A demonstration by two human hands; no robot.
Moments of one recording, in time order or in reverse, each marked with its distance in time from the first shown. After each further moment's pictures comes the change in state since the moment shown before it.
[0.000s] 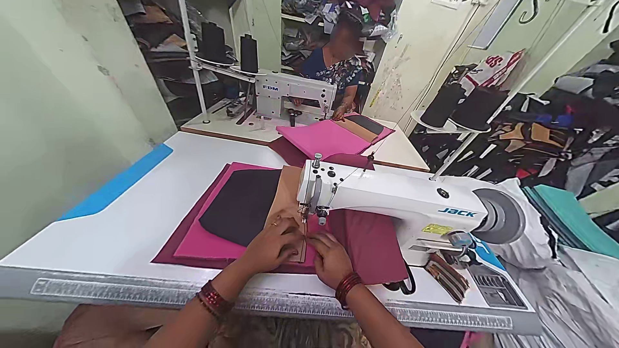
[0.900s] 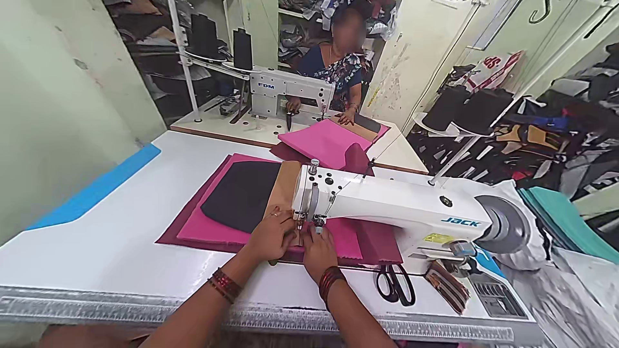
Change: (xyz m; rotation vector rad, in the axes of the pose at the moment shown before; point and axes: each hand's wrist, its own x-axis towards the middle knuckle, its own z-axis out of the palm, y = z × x) left_hand 0.039 -0.018 0.006 0.088 0.116 -0.039; right_hand 0.037 -0.006 0.024 -0.289 0.085 0.183
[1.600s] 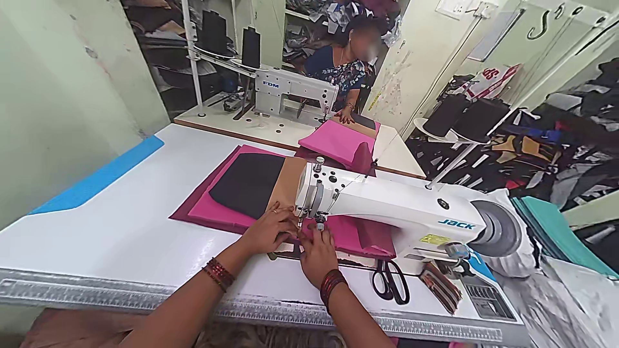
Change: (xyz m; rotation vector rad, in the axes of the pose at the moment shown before) left_hand -0.009 -0.027 0.002 -0.131 -0.005 0.184; right_hand -0.013 0.001 -0.001 -0.053 -0.072 -0.028
